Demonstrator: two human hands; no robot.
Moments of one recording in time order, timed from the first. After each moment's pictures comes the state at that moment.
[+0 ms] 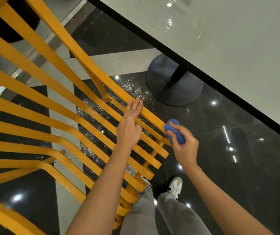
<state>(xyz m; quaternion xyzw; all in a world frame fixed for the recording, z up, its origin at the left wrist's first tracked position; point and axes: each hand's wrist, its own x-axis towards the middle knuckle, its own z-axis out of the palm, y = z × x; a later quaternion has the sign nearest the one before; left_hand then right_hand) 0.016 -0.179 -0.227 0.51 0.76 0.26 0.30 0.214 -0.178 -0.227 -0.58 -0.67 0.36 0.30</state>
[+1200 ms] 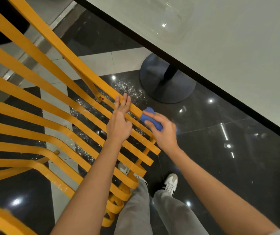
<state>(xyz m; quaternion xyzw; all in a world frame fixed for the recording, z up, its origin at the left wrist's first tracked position) 0.031 -0.177 -0.222 0.49 0.78 0.23 0.32 0.200 -0.153 -0.235 -0.52 -0.66 0.48 0.24</state>
